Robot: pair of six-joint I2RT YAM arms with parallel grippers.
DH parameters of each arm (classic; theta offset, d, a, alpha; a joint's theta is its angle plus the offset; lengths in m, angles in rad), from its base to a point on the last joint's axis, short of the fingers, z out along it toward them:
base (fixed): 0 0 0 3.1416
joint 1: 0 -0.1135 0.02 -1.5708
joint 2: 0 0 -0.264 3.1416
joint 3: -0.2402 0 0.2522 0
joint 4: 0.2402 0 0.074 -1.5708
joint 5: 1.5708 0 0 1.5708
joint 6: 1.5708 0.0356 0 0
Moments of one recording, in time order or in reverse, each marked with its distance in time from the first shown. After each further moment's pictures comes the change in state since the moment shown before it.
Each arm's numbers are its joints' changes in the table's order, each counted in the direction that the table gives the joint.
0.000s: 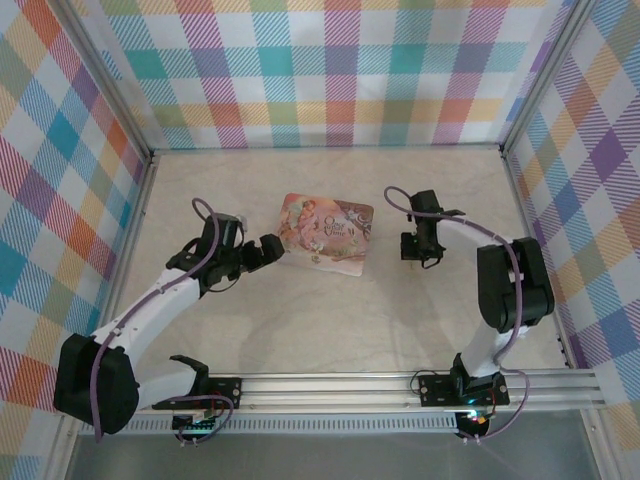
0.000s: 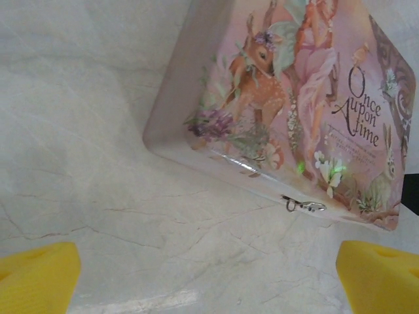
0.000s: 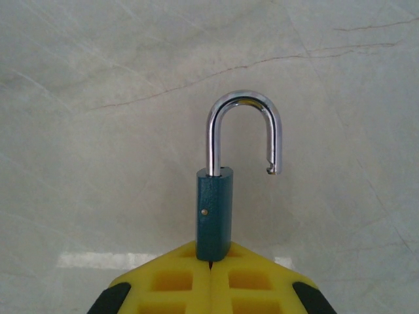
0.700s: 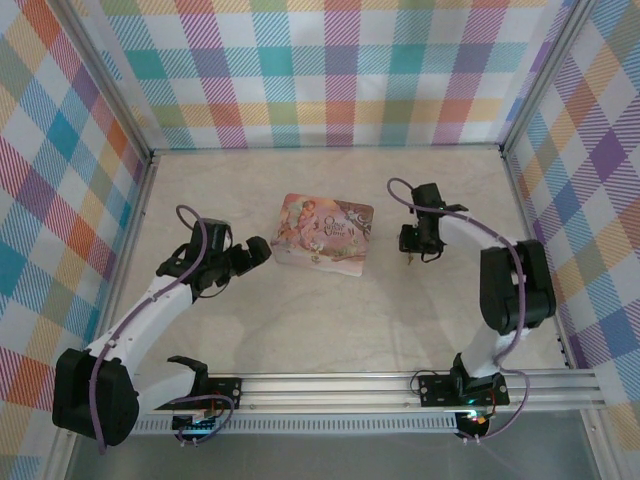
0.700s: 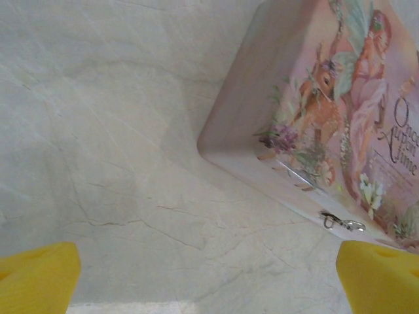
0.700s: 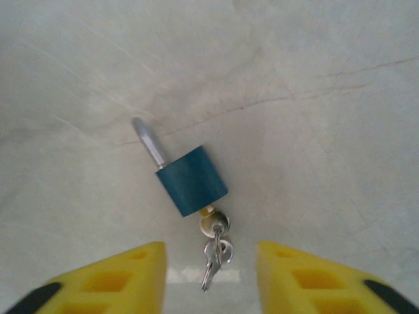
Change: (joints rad) left arm -0.071 0.057 0.036 0.043 -0.049 -0.021; right arm 0.005 0.047 -0.038 0.018 -0.003 0.037
